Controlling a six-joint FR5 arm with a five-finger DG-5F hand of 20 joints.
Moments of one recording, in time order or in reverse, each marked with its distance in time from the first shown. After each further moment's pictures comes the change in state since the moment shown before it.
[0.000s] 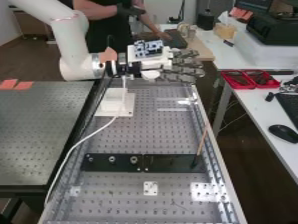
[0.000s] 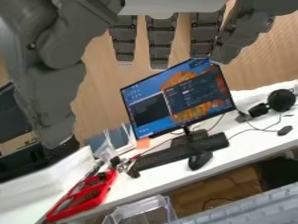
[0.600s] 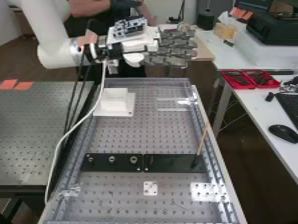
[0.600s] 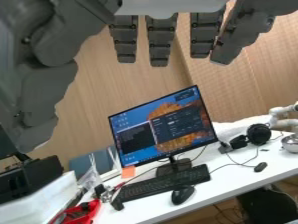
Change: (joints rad) arm -0.012 0.168 -0.085 -0.007 0.079 -0.053
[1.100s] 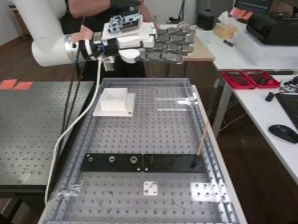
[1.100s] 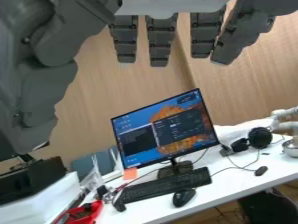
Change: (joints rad) arm 0.000 0.036 -0.017 -0.017 -0.008 -0.007
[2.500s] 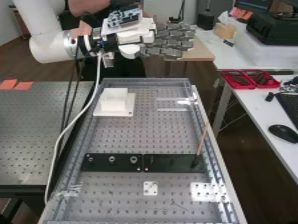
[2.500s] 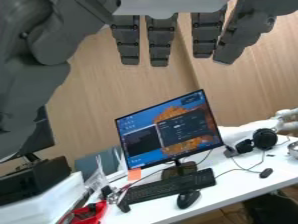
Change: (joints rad) arm -0.002 0.015 0.013 -0.028 -0.021 0.002
